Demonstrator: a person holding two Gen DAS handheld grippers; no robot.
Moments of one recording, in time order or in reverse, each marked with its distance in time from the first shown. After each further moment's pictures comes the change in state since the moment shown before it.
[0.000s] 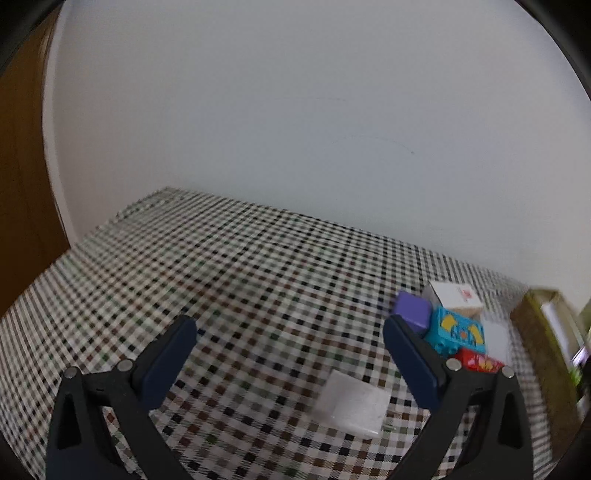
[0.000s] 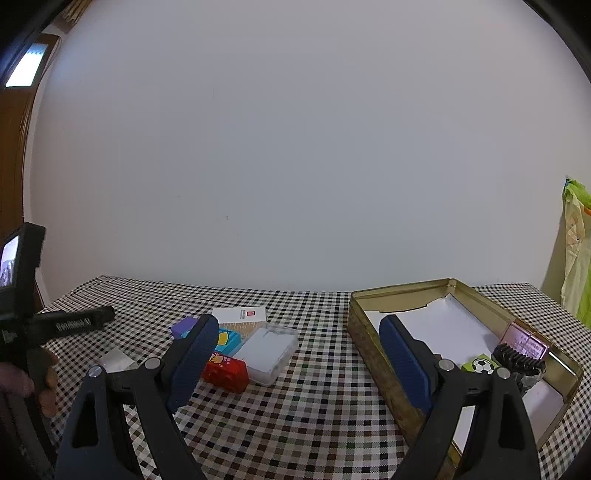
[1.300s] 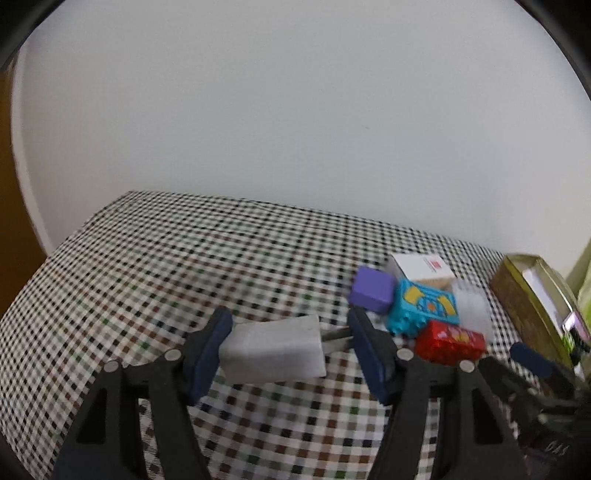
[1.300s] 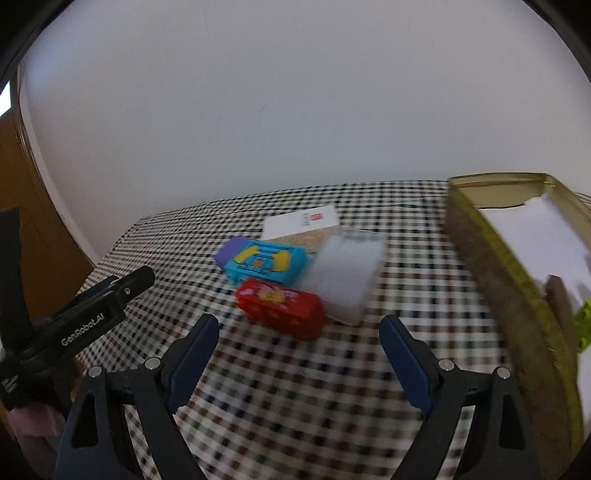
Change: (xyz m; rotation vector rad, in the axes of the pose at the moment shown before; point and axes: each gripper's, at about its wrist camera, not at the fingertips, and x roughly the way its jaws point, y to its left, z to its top) left arm -0.001 -0.029 -0.008 0.112 0.042 -0.075; right arm 0.071 0.024 -0.016 0.129 0.434 0.276
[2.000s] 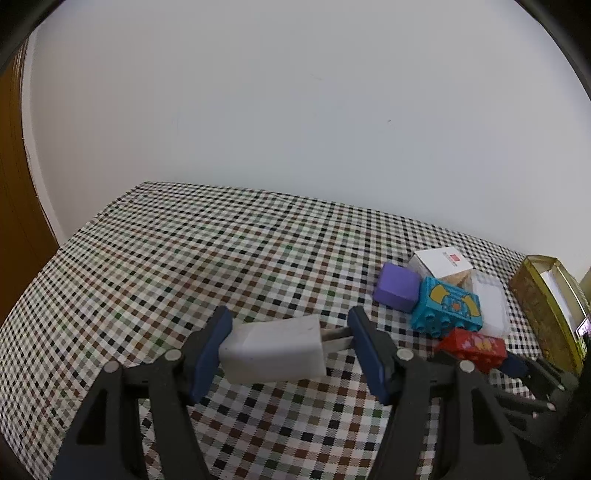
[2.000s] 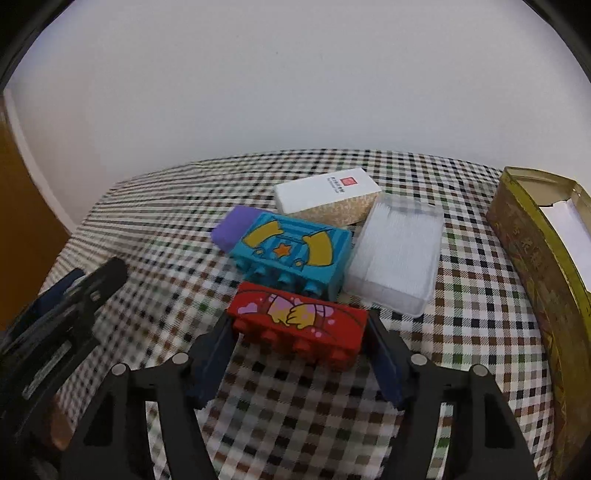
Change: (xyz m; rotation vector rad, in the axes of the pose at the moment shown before) left arm 0.011 0.012 -0.001 -0.004 0.021 0.058; right arm 0.036 0.027 -0.004 -0.047 0.146 -0.062
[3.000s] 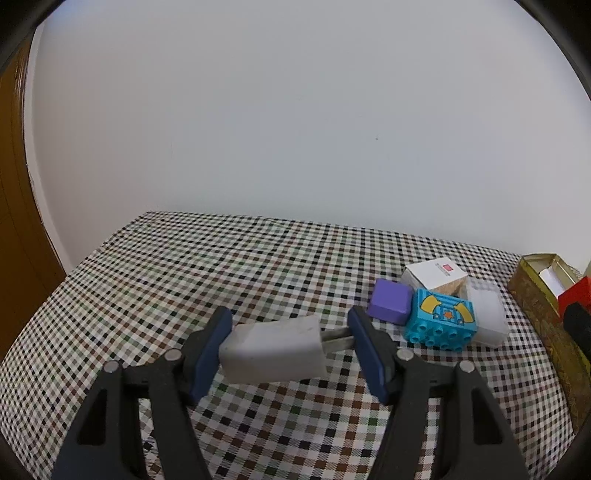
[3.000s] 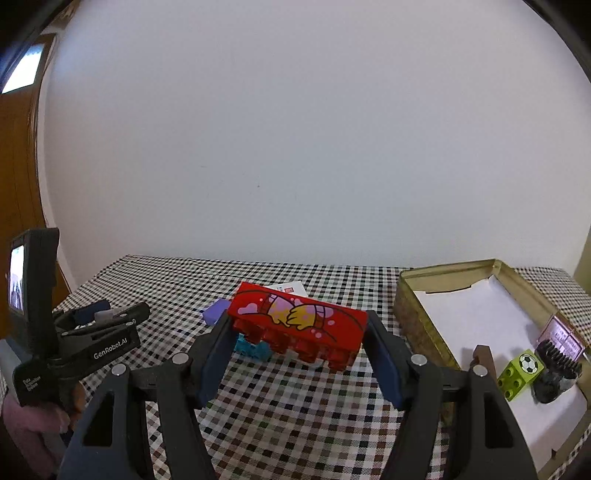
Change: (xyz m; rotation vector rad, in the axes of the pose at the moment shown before) left arm -0.019 -0.009 -0.004 0.042 -0.101 0.042; right arm -0.107 -0.015 -0.015 -0.076 -0.425 -0.098
